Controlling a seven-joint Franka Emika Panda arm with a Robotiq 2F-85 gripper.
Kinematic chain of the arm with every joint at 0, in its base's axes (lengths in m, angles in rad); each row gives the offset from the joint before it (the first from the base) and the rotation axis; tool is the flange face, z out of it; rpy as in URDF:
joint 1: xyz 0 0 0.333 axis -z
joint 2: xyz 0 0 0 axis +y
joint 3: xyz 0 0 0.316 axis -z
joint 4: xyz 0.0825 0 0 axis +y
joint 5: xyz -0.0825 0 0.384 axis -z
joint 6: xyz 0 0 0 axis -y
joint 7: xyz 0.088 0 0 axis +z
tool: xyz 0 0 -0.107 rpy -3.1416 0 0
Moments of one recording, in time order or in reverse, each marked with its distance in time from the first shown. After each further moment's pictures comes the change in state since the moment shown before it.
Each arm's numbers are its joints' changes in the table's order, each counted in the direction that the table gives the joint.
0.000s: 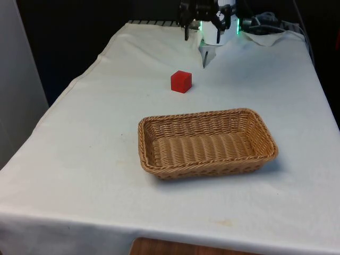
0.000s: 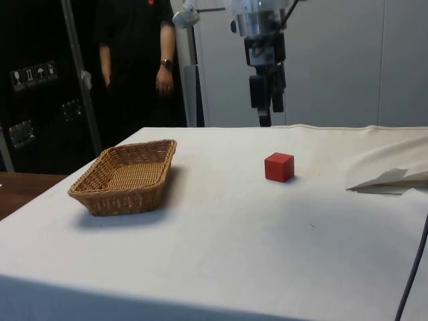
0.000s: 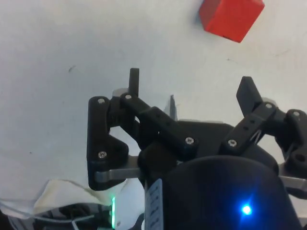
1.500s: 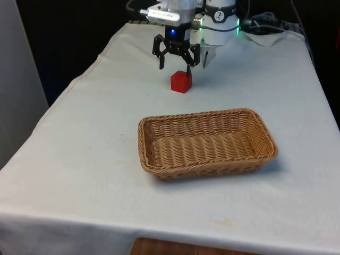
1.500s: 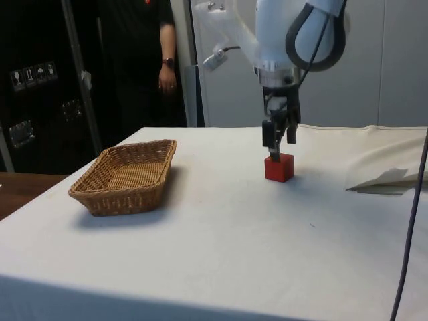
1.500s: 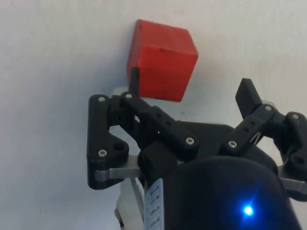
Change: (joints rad) arm 0.015 0.330 0.181 0.064 0.045 0.460 -0.030
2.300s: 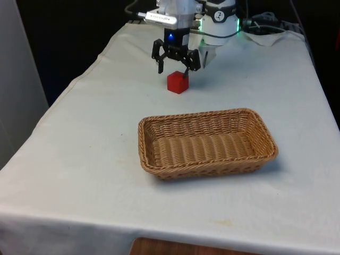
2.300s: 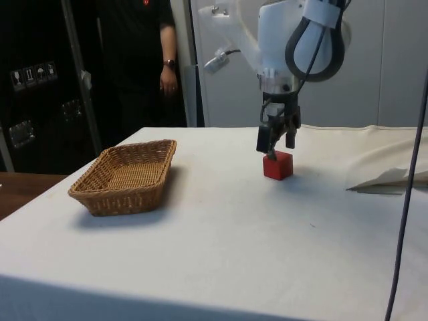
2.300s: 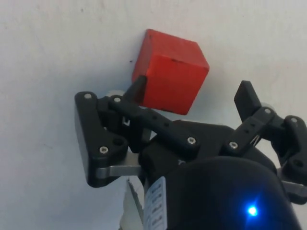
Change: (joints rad) arm -0.003 0.067 -0.001 0.000 -0.051 0.104 -0.048
